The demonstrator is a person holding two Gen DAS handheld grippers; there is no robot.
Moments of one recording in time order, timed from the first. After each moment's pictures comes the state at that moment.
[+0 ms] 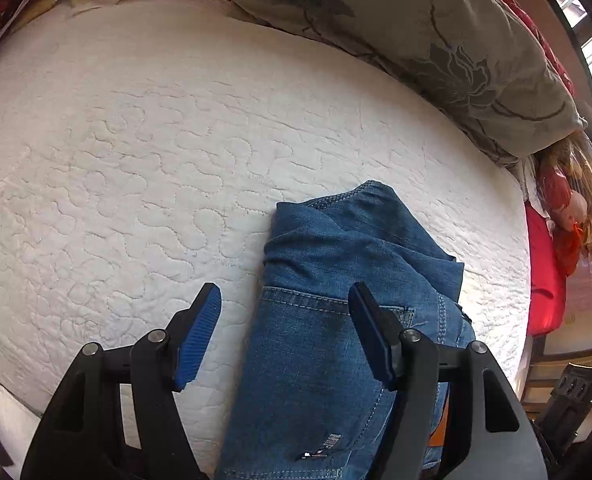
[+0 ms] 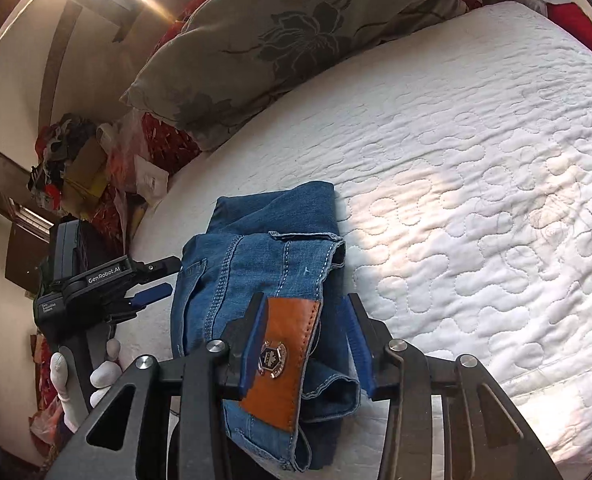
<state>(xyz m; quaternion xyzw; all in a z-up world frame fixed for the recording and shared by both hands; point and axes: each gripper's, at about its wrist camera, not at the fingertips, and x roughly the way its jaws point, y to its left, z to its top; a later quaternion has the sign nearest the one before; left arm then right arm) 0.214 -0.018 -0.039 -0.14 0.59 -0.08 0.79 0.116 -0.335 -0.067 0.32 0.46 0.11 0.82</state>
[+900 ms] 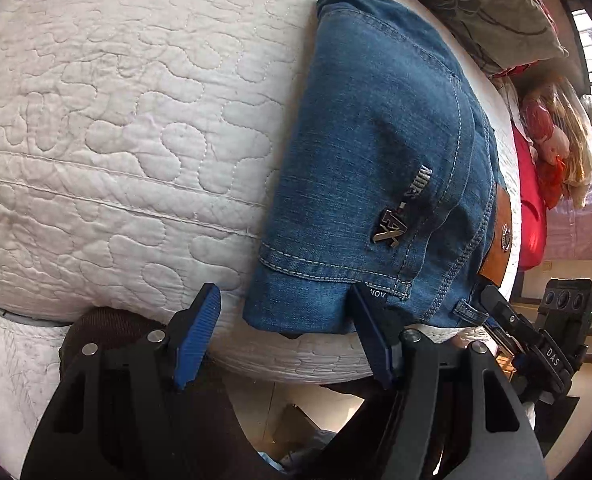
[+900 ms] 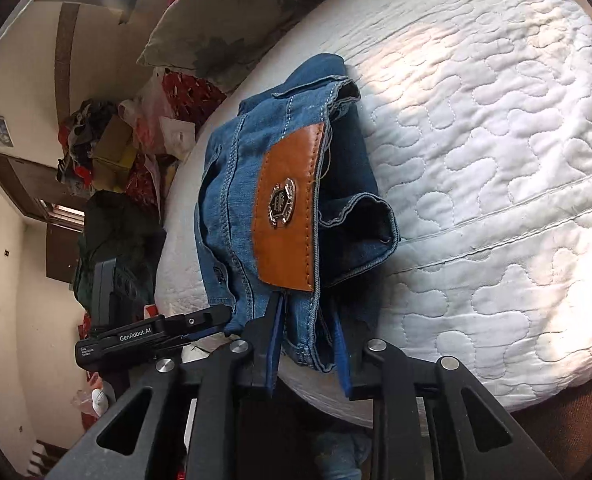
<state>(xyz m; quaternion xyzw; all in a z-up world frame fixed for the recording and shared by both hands) 0.093 0.003 -0.087 -0.15 0.67 -0.14 0.71 0.052 -0.306 -0.104 0.38 0.49 0.18 0.77</state>
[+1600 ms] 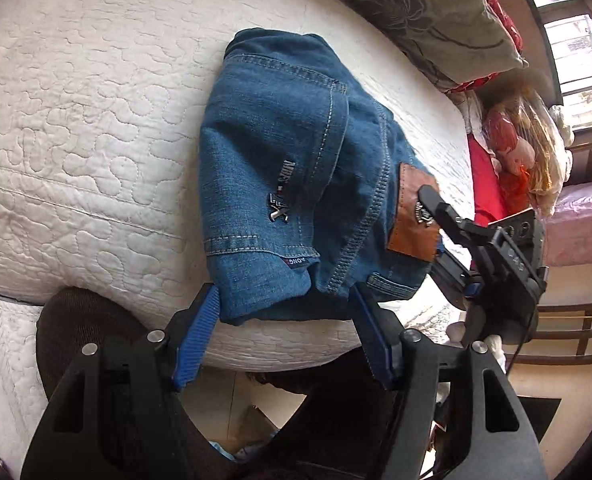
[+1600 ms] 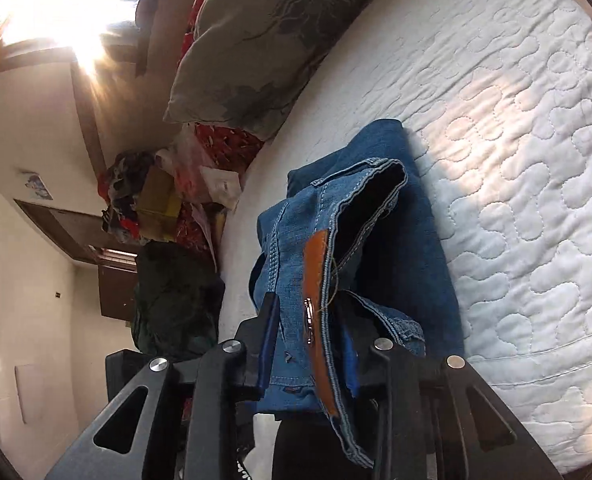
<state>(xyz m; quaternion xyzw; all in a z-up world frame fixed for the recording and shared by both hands) 0.080 -0.024 -0.020 -0.20 0.64 -0.17 0.72 0.124 -0.322 -0.096 0.47 0.44 0.22 0.74</state>
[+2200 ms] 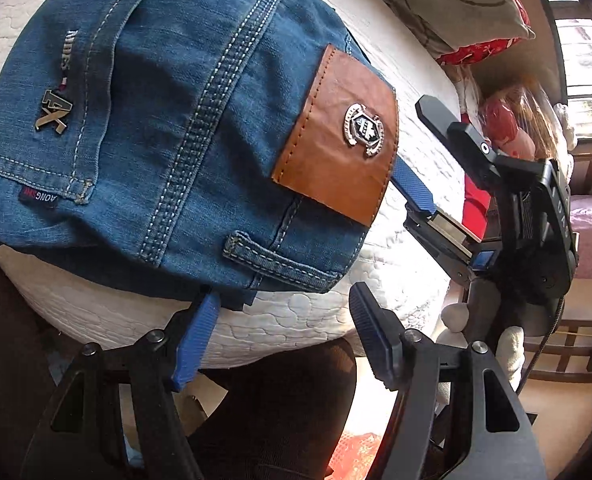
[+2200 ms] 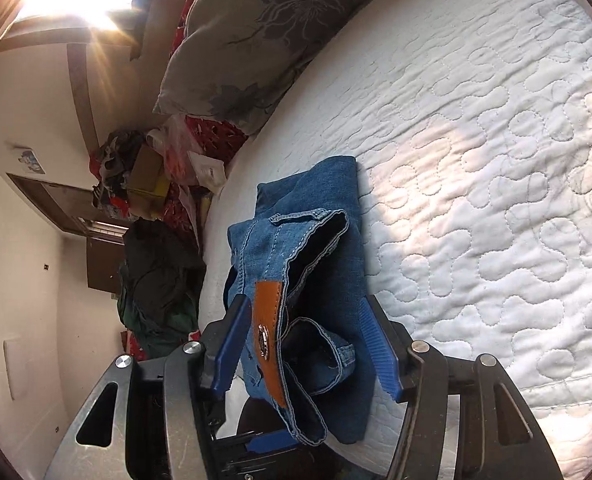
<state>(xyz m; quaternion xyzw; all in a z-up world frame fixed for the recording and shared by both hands) 0.065 -0.137 -0.071 -0.23 0.67 -0.16 0.69 0.140 -0.381 -0.099 0.43 0.47 0.25 0.73</state>
